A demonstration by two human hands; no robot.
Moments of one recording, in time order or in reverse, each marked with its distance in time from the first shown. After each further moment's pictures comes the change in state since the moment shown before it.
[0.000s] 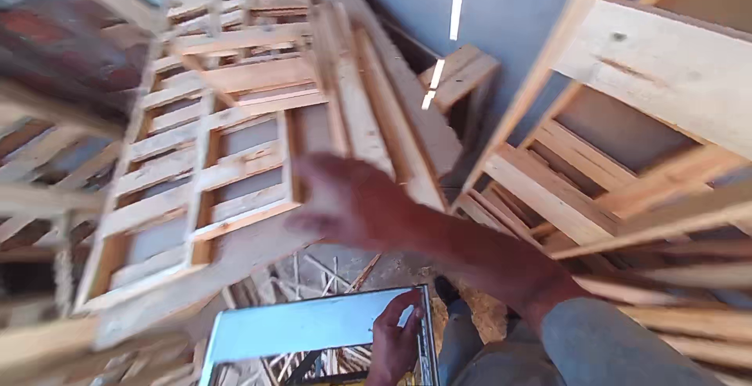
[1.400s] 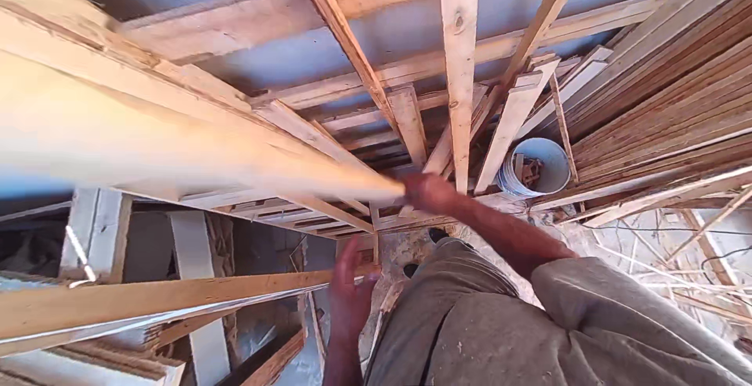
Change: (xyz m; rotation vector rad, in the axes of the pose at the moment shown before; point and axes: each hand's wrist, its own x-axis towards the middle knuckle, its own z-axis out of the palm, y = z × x) left_hand -0.133 0.254 0.501 0.023 -0.823 0.290; right_hand -0.812 0.045 -0.354 -0.320 0.529 0.951
